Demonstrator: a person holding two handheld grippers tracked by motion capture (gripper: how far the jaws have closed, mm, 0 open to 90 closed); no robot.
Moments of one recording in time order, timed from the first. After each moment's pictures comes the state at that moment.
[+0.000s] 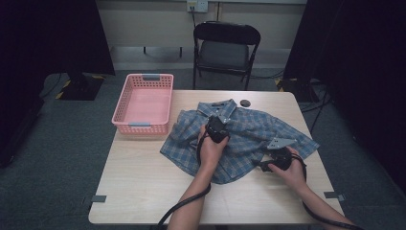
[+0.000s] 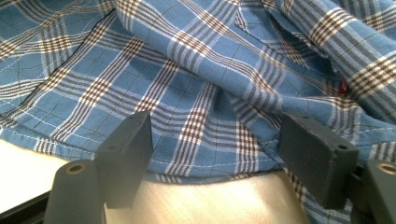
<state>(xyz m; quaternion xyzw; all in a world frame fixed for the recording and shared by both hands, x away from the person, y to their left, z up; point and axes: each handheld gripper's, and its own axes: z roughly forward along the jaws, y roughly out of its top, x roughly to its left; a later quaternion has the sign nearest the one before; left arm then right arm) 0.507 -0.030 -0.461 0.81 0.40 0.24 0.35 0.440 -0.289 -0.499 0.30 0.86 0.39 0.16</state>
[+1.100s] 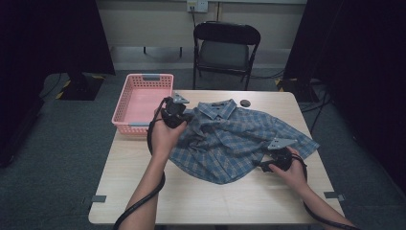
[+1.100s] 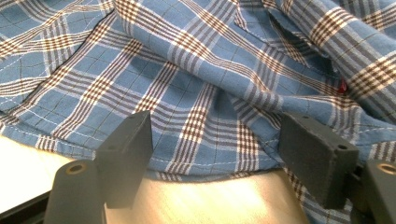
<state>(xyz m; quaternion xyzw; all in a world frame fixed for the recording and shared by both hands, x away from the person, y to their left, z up) 0.472 0.110 -0.345 0.82 0.39 0.20 0.38 0.440 -0.290 -0.499 0.30 0.86 0.39 0.16</state>
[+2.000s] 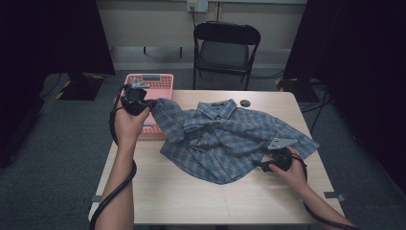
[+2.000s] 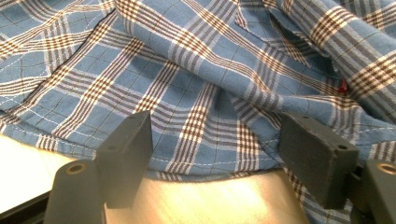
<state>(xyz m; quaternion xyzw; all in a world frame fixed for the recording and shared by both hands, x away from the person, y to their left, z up) 0.478 0.206 -0.313 0.78 0.45 0.25 0.36 0.441 -0.291 -0.499 0.30 0.86 0.39 0.16</state>
